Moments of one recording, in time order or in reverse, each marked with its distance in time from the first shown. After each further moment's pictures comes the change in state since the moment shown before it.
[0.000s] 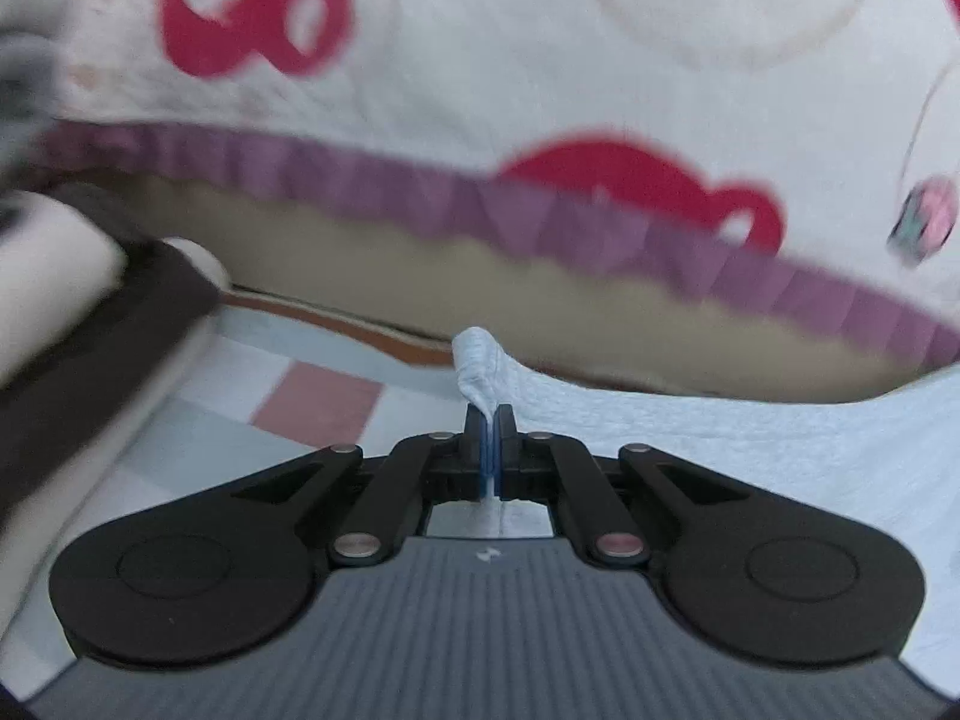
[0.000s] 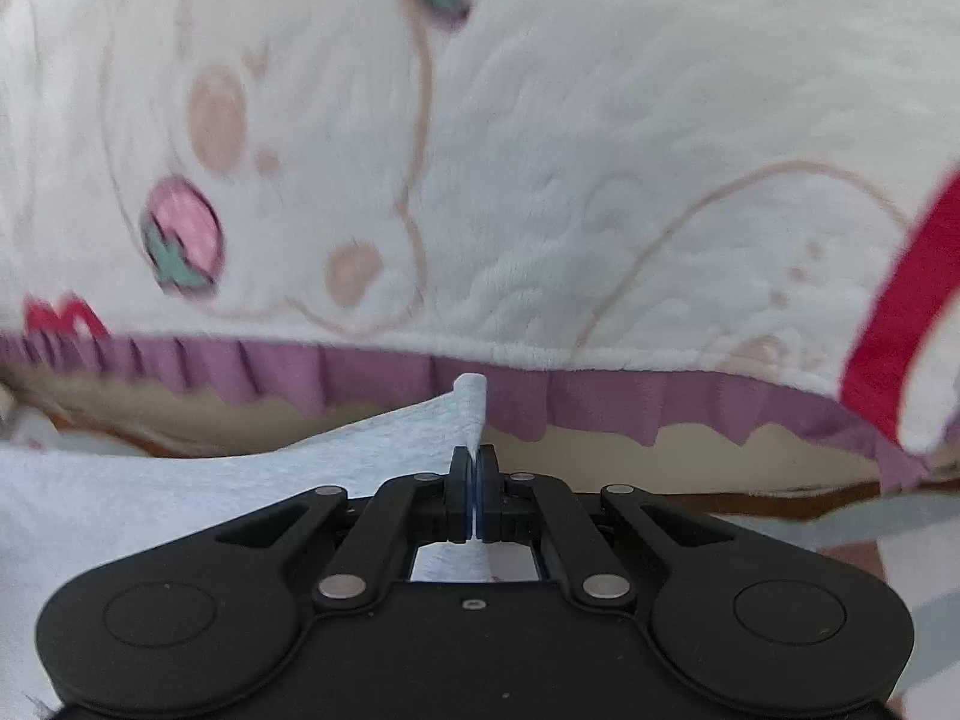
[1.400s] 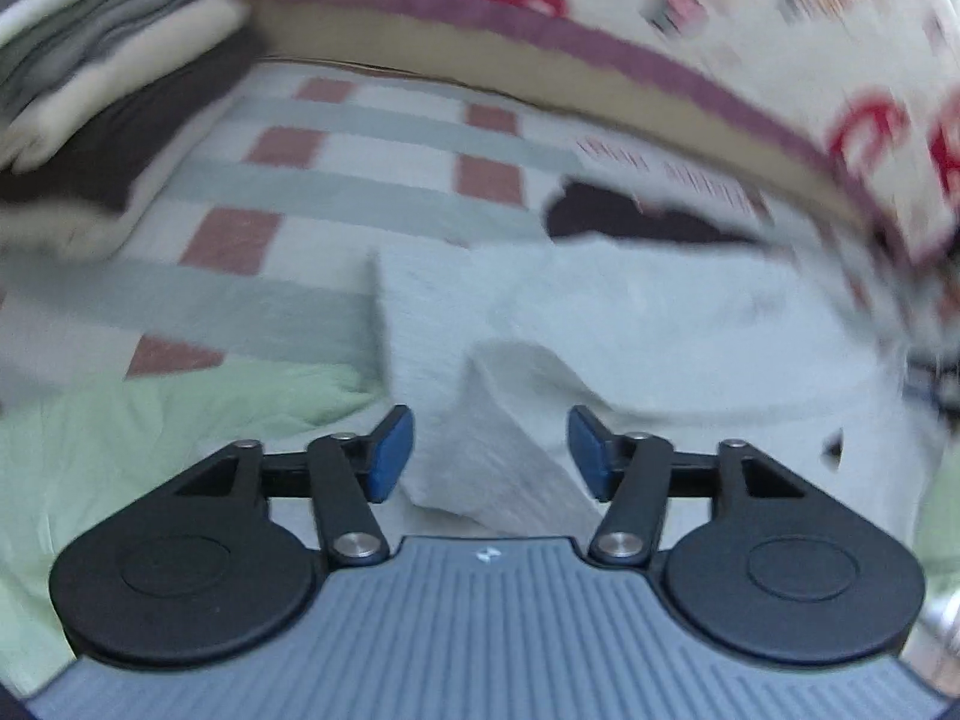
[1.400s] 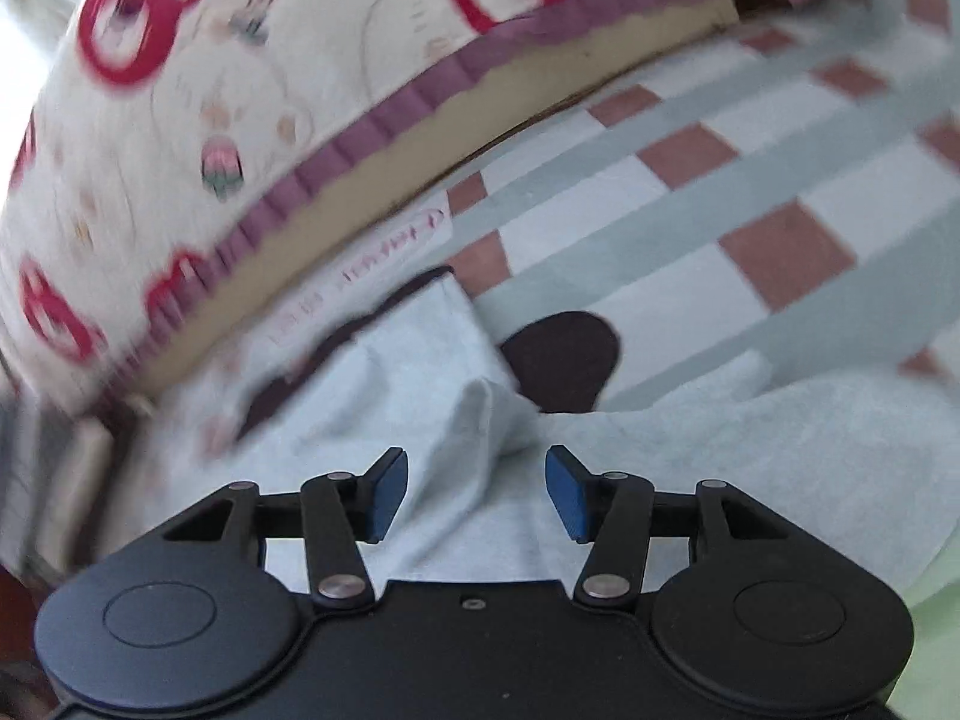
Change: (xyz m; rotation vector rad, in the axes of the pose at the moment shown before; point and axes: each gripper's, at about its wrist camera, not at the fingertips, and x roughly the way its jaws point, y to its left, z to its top) left arm -0.278 -0.016 -0.120 0.120 0.443 -0.148; right arm -0.241 -0.078 -0.258 0.432 0.118 0.114
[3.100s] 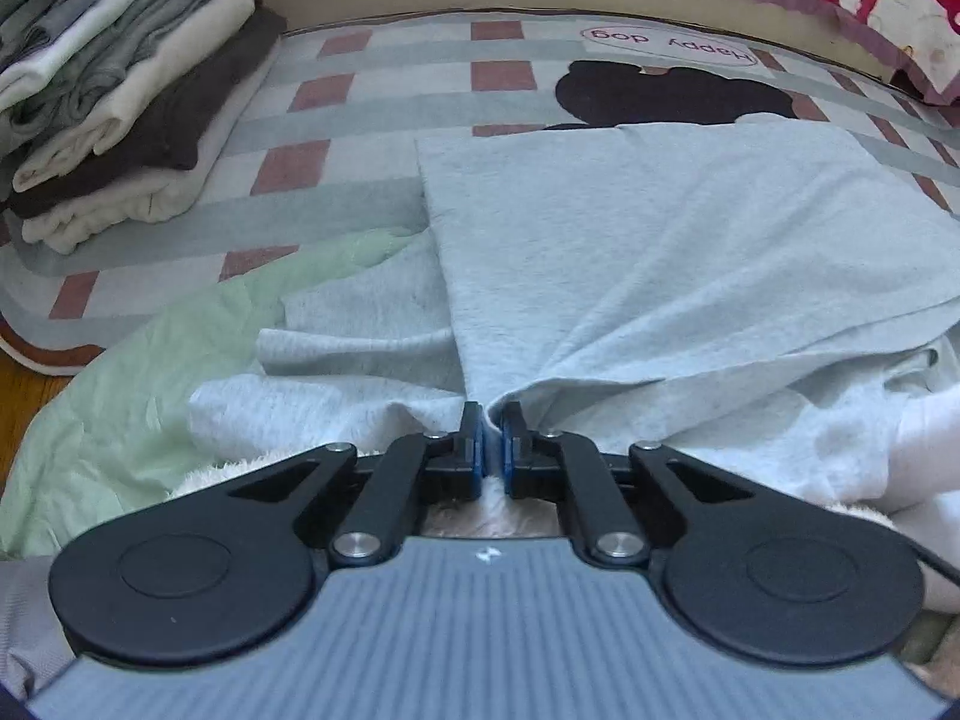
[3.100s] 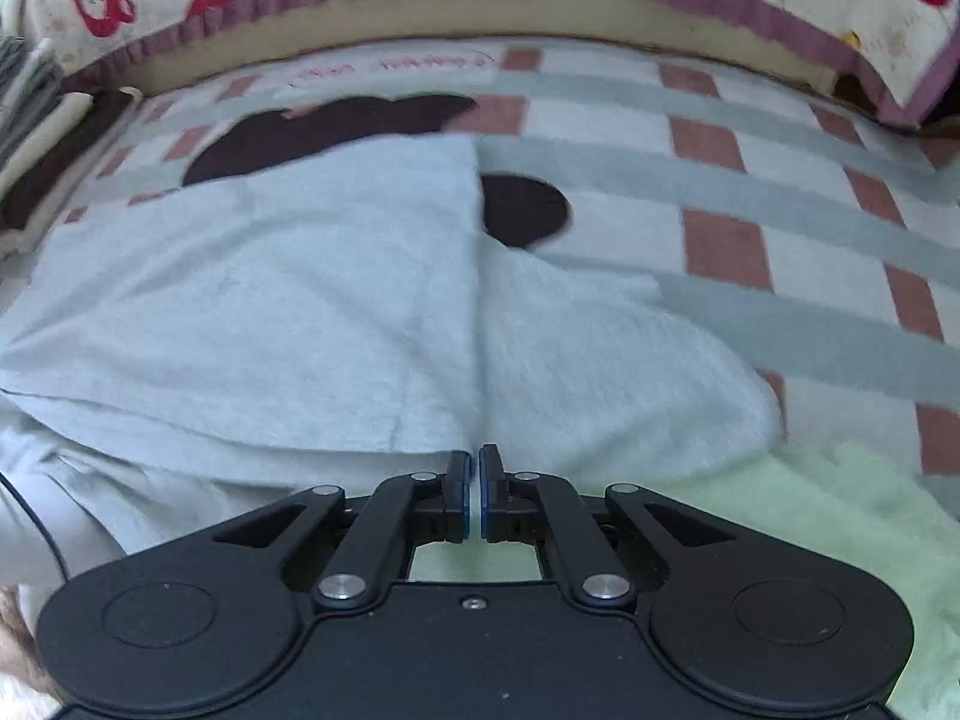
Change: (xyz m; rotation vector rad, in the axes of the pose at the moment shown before) left arm -0.061 -0.024 -0.064 0.081 0.100 0.152; right arm -0.061 -0.006 -0.023 -0.478 0.319 -0.194
